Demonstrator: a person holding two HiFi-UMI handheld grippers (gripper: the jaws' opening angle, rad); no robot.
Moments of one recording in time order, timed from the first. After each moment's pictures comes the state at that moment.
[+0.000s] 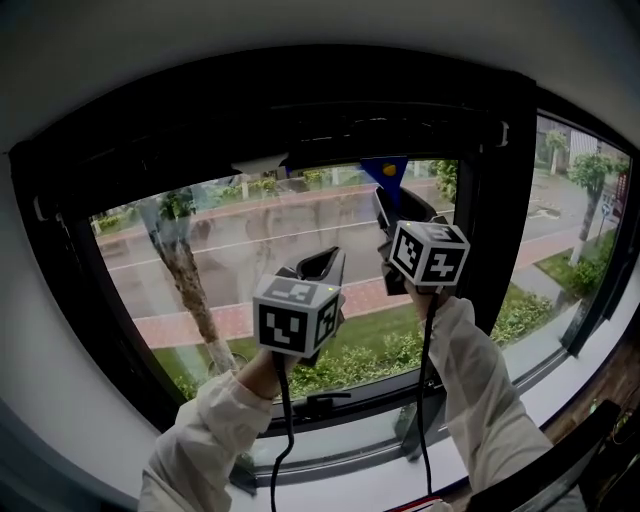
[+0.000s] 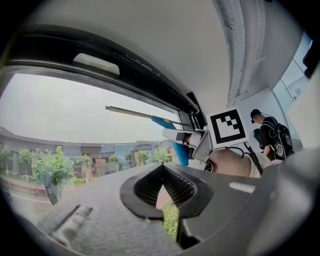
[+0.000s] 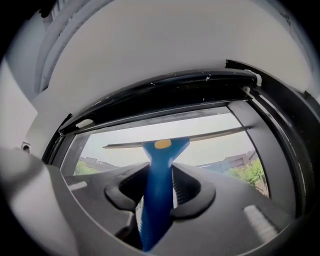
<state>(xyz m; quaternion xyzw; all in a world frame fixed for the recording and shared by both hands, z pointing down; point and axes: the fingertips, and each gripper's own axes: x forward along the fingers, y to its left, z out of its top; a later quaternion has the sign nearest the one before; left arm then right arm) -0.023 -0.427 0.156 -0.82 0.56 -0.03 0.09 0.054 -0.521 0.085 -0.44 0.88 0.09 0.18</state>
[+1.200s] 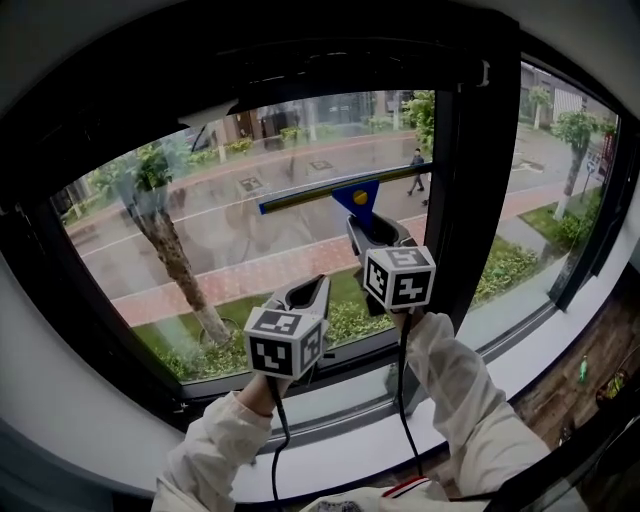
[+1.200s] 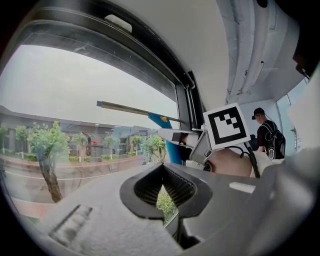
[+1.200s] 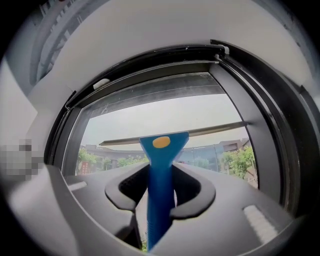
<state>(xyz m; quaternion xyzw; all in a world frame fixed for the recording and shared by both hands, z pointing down) -0.004 -0.419 0.301 -0.84 0.54 -0.05 -0.02 0.053 -0.519 0.242 -0.45 0.89 0.03 0.09</state>
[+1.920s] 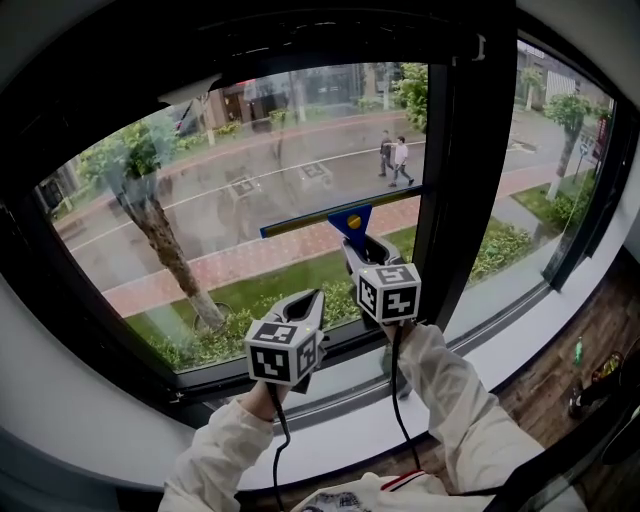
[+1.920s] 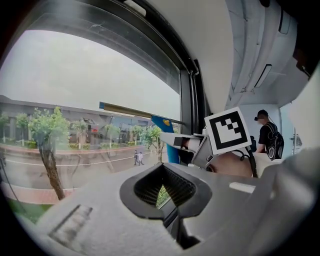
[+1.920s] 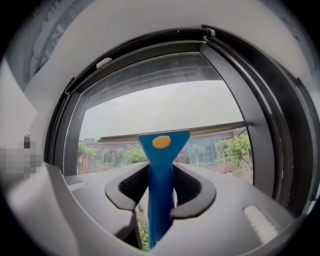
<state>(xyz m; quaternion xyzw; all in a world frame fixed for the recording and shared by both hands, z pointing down) -0.008 -0.410 0.381 -0.84 0.54 -0.07 -0.08 0.052 -0.517 0.345 -0.46 0.89 -0.02 0.03</state>
